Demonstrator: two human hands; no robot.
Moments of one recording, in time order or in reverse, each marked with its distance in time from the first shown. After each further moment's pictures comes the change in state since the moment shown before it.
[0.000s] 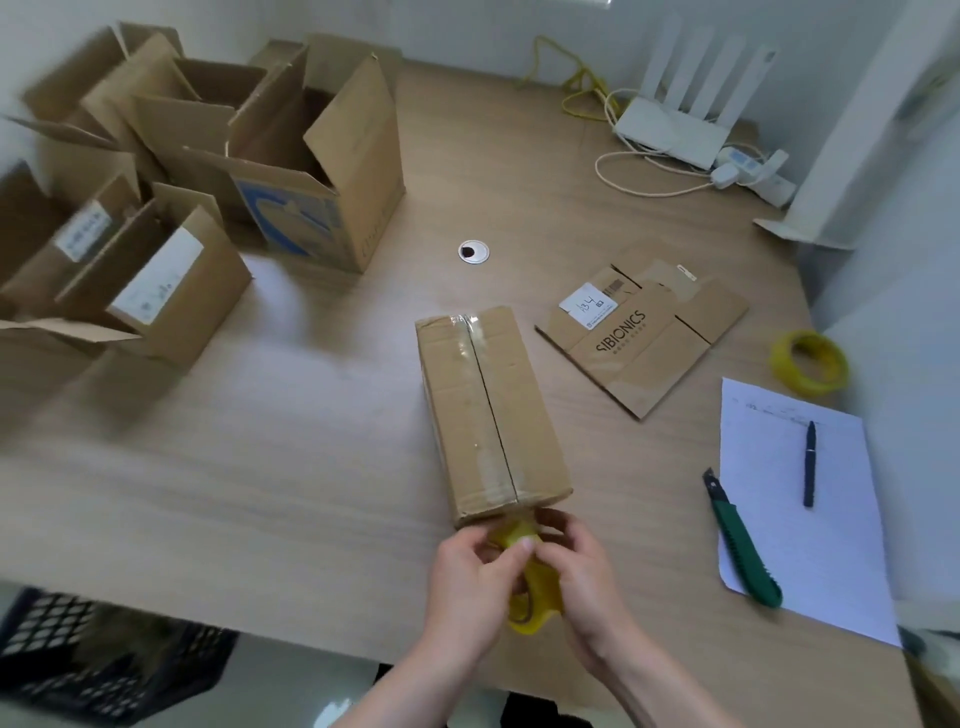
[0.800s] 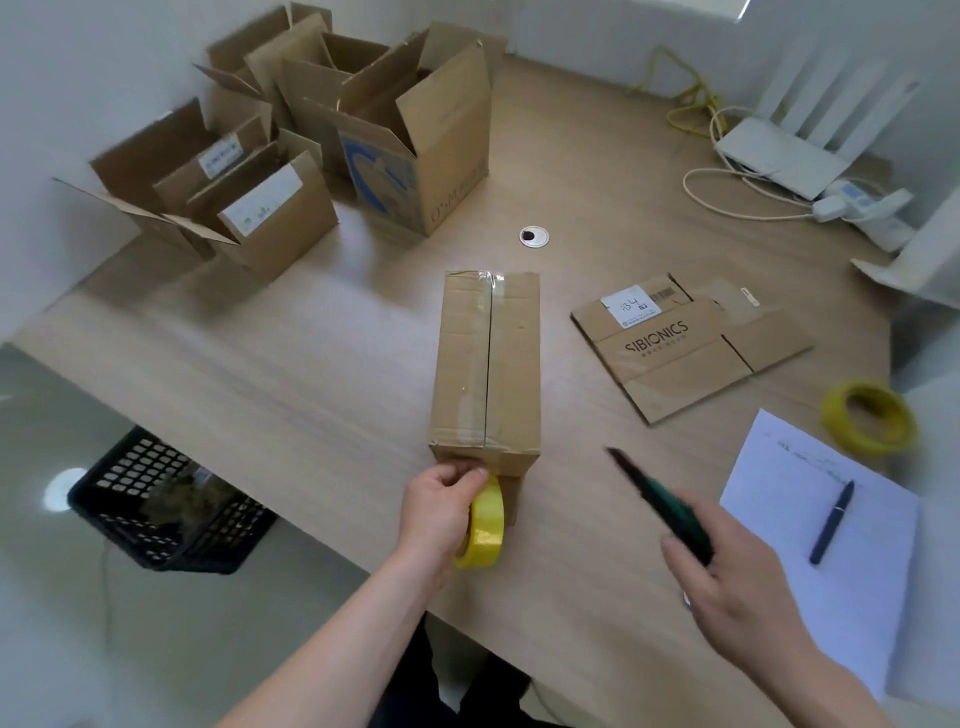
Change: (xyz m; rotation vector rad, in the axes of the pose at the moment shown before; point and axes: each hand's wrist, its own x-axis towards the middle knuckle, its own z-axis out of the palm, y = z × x) left_hand 0.004 -0.018 0.045 -0.311 0.387 -0.037; right_hand -0.004 -0.055 -0.184 -0.966 -0.105 -0.679
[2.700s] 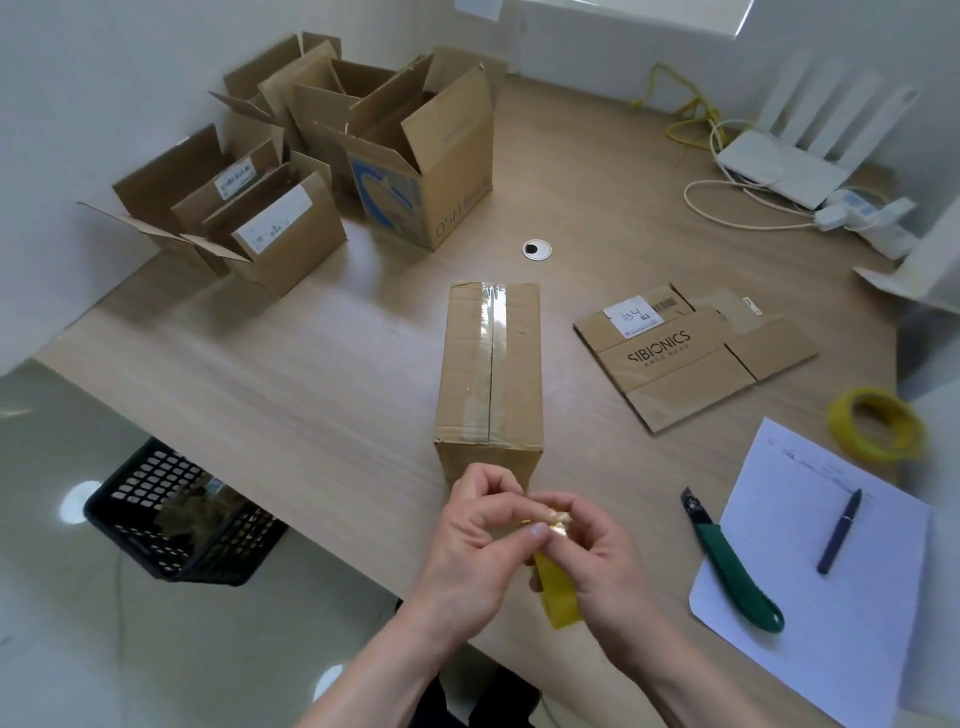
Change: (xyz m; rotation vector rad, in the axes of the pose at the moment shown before) left_hand -0.075 0.036 0.002 0.085 -0.379 0.472; right_hand 0.007 -0.080 0.062 1.026 -0.261 0.219
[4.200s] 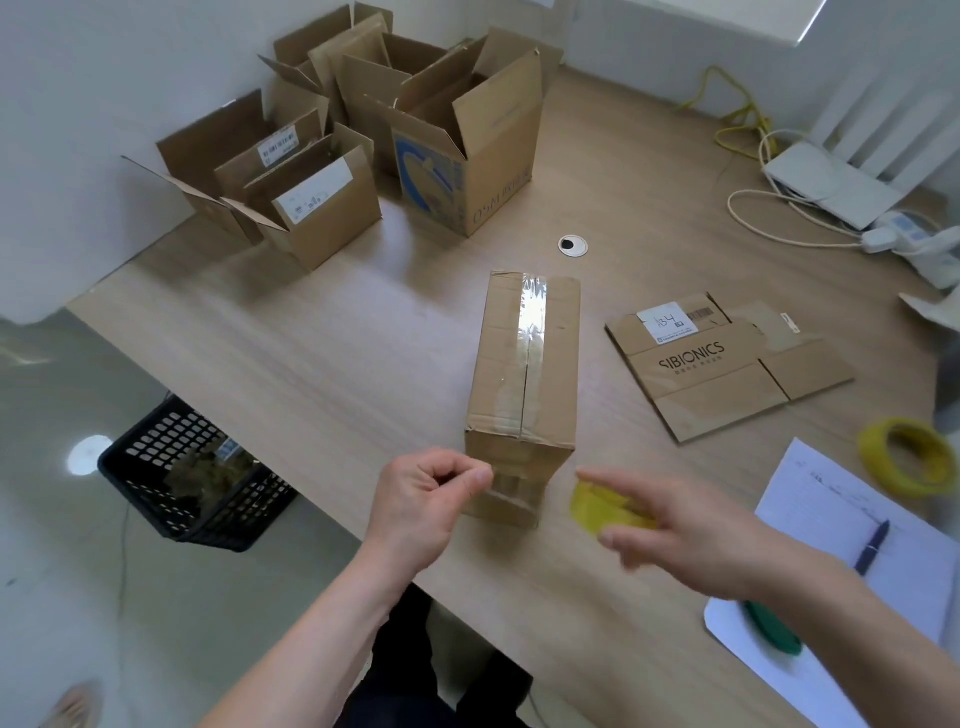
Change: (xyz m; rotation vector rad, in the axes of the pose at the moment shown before) left_hand 0.014 -0.014 -0.063 0.235 0.243 -0.025; right_hand 0.035 -0.073 -0.053 -1.152 -0.459 0.057
